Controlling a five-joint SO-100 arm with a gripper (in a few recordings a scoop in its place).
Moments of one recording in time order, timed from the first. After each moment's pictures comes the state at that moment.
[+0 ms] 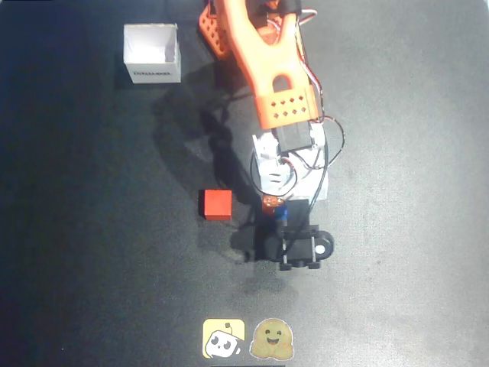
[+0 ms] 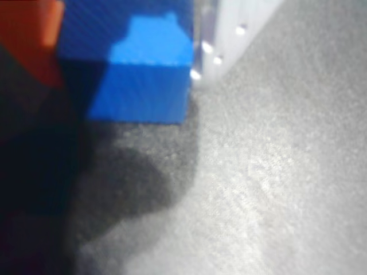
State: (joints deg) arm -13.4 83.2 105.6 55.7 104.3
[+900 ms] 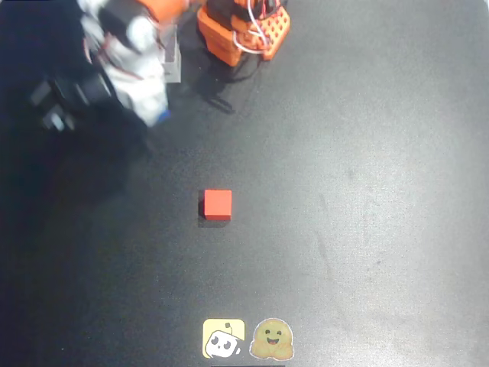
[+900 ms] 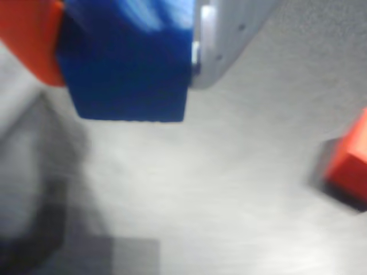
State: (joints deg) arm 42.8 112.3 100.8 94.2 112.1
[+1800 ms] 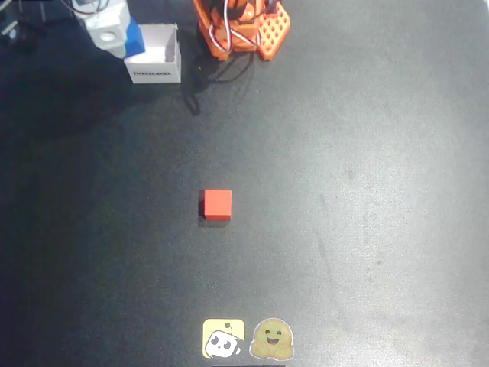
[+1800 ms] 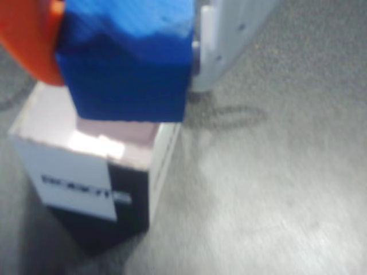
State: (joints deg) arm 68.1 114.7 104.6 98.1 99.8
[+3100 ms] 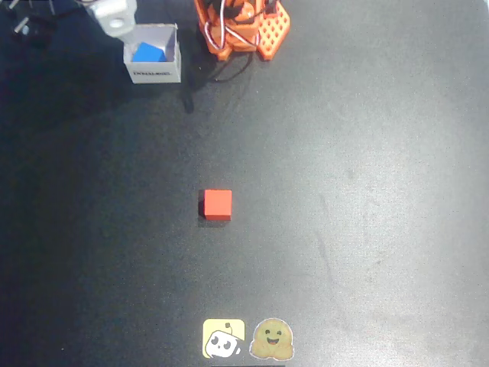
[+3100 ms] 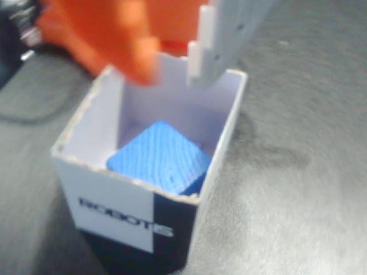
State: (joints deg) arm 73.3 117.9 109.3 98.4 82.6
